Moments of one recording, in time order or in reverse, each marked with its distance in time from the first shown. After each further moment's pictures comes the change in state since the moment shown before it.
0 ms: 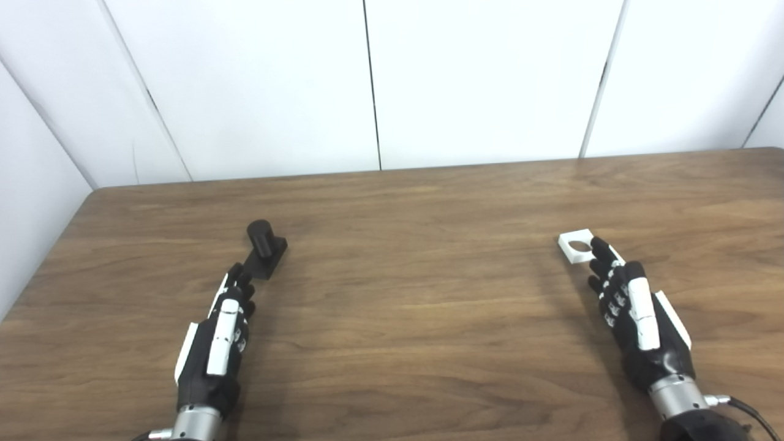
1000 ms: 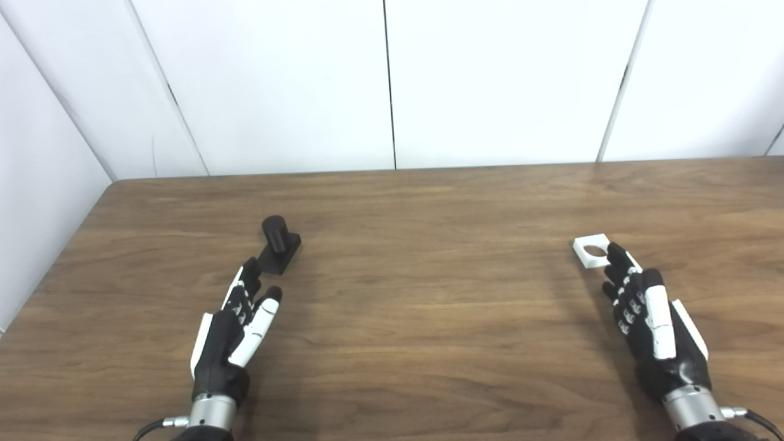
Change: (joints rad) left arm -0.009 -0.012 -0.048 -0.020 0.243 0.024 0.123; right arm 0.003 -0.005 0.000 0.000 0.009 -0.002 0.001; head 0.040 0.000
